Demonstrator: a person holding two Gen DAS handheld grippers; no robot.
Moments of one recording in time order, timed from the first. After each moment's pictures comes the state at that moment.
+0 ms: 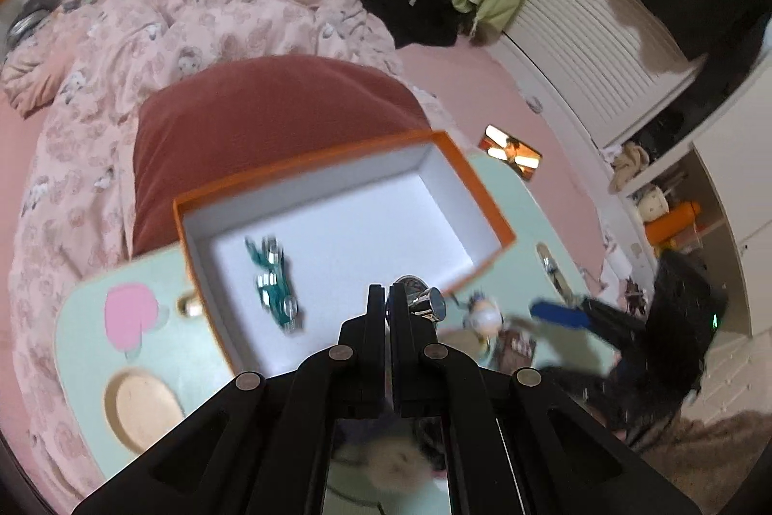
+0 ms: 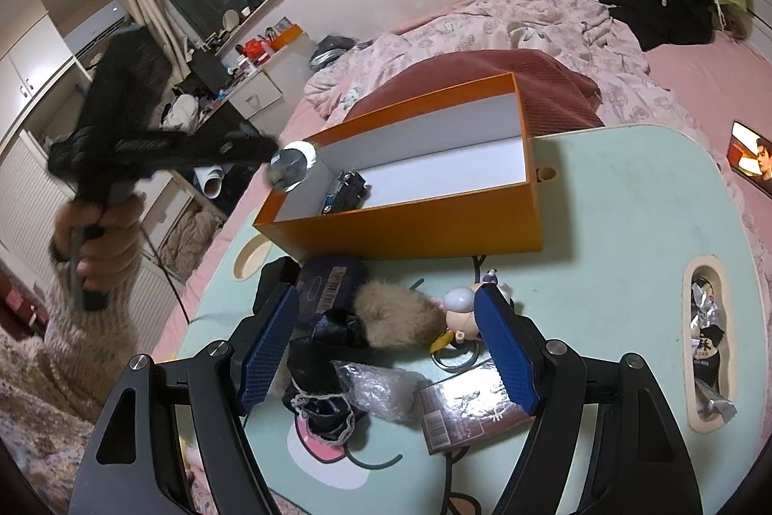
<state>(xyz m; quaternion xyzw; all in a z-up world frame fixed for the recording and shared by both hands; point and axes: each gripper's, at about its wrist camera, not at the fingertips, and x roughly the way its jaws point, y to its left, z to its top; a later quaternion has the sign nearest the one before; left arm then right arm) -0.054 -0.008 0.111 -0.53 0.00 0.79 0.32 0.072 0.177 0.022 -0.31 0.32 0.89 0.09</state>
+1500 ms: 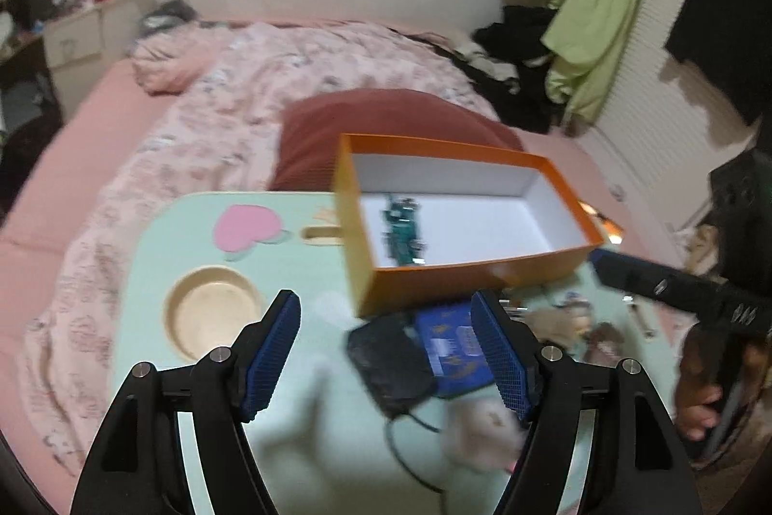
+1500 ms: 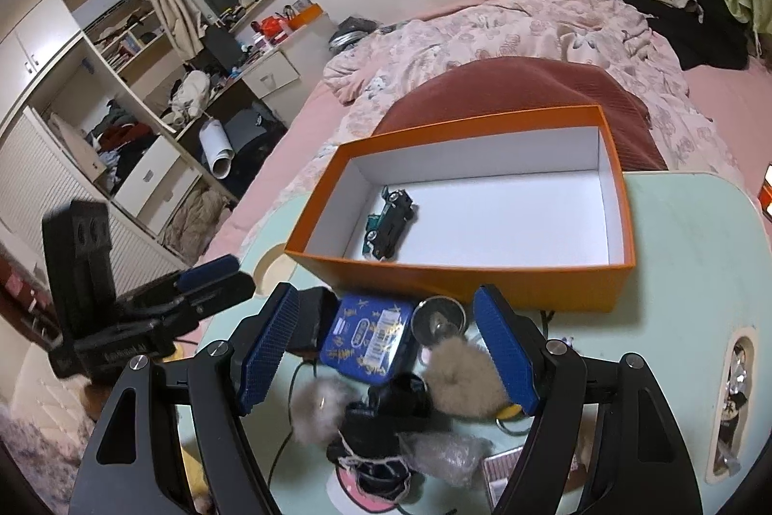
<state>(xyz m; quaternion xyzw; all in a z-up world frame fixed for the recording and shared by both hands) 0.019 -0.078 0.075 -0.40 -0.04 0.90 0.13 0.011 0.161 0.045 -0.35 0.29 0.89 0.04</state>
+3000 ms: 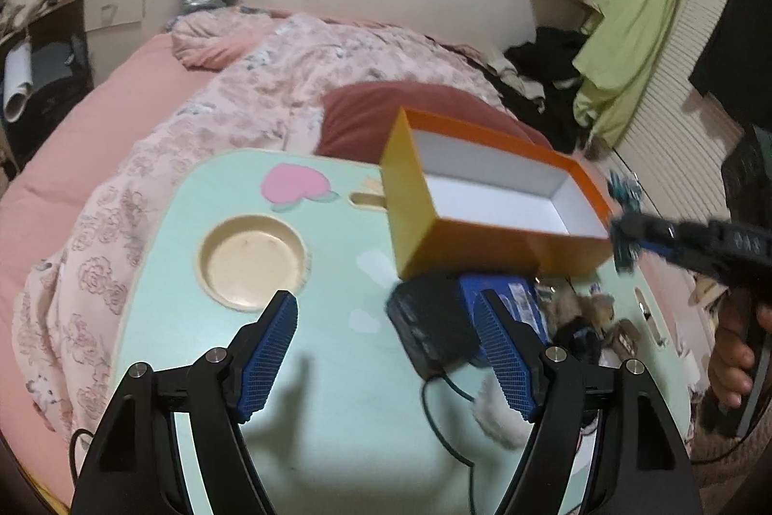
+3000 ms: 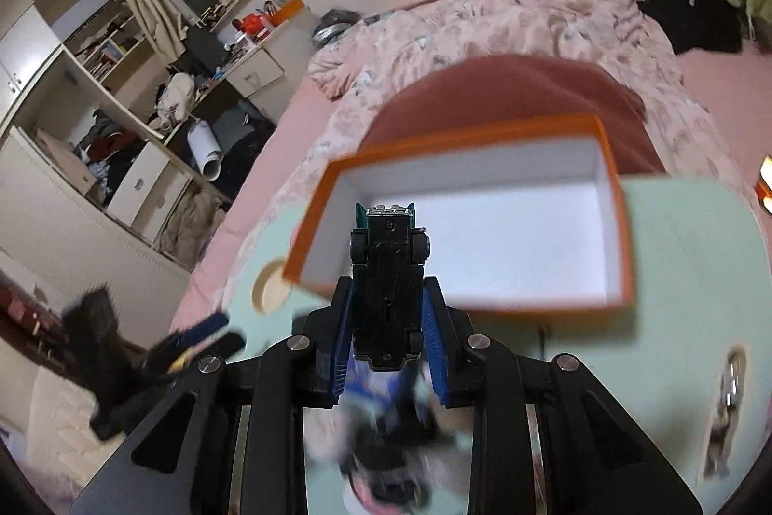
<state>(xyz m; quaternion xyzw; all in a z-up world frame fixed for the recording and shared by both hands) 0.047 -0.097 0.053 -0.41 -0.09 0.90 0.13 0.001 0.169 0.056 -0.39 0.29 0.87 0.02</state>
